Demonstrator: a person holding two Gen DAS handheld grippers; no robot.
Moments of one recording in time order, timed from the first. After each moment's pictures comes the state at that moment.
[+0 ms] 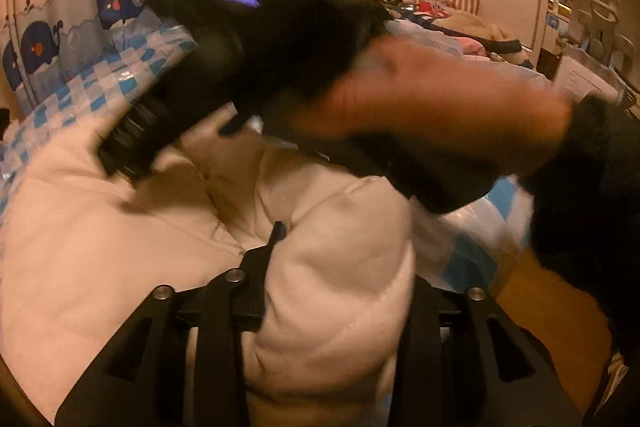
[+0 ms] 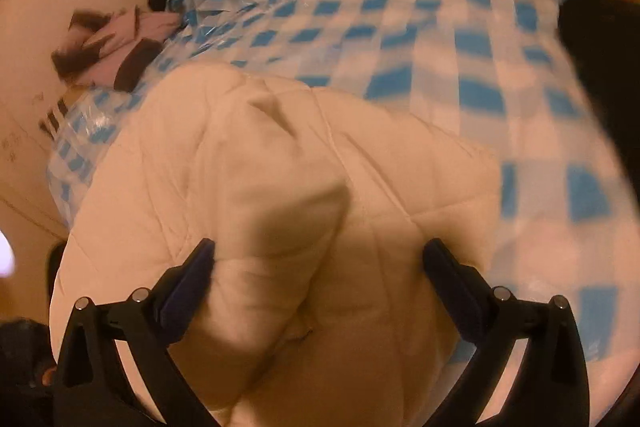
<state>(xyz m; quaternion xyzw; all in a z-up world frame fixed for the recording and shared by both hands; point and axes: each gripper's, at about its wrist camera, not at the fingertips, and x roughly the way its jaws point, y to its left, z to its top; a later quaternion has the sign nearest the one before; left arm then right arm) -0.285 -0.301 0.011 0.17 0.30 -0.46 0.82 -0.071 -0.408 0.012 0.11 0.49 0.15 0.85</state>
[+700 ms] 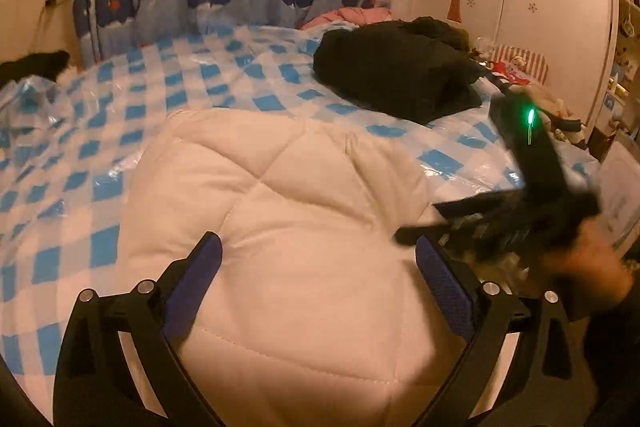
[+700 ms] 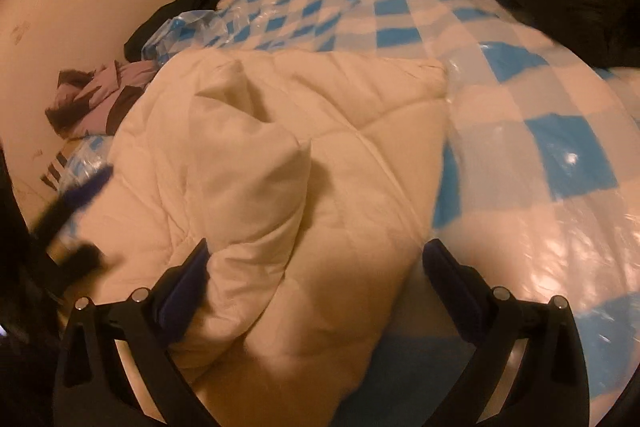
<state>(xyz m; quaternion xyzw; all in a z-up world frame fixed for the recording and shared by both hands) -0.197 -0.238 0.019 0.07 0.30 -0.37 0.88 -0.180 -0.455 -0.008 0.20 0.45 0.09 0.86</state>
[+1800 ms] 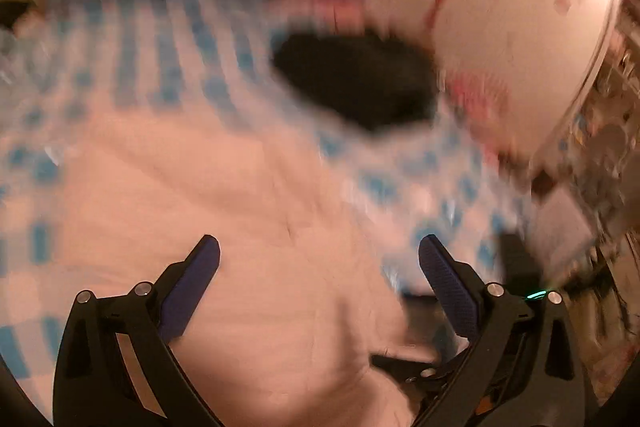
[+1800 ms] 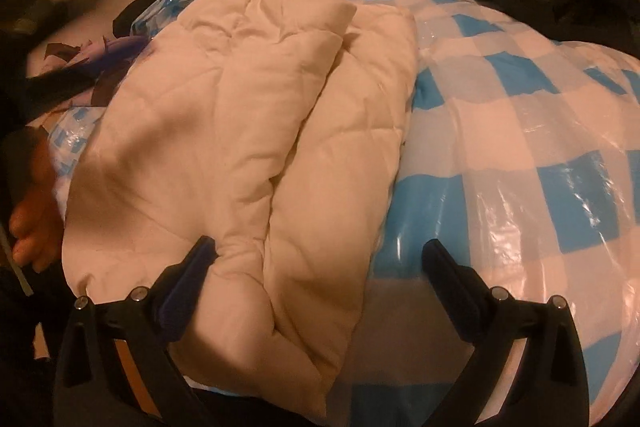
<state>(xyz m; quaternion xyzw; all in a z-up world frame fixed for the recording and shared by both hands) -0.151 -0.275 0.022 0.01 0.41 -0.45 0.79 -0.276 -0.426 -0.014 0.15 0.46 0.04 0.87</state>
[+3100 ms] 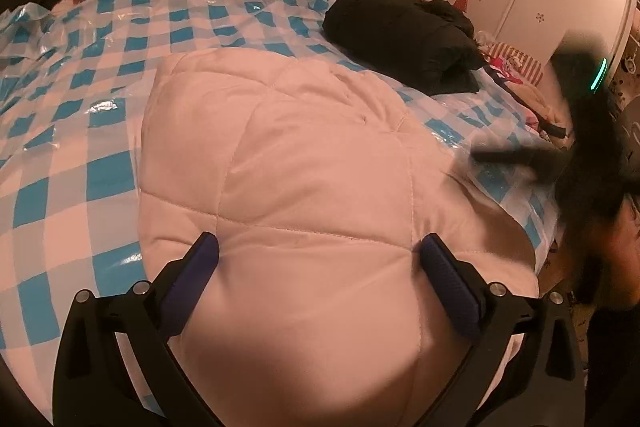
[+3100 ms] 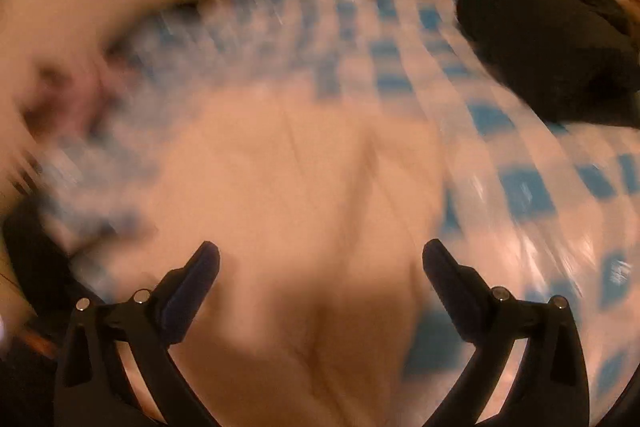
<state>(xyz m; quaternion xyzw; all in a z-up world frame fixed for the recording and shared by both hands) -0.147 -0.188 -0.011 0.03 0.40 -0.40 0.82 -0.209 -0.402 0.024 0.08 0.48 -0.01 0.87</state>
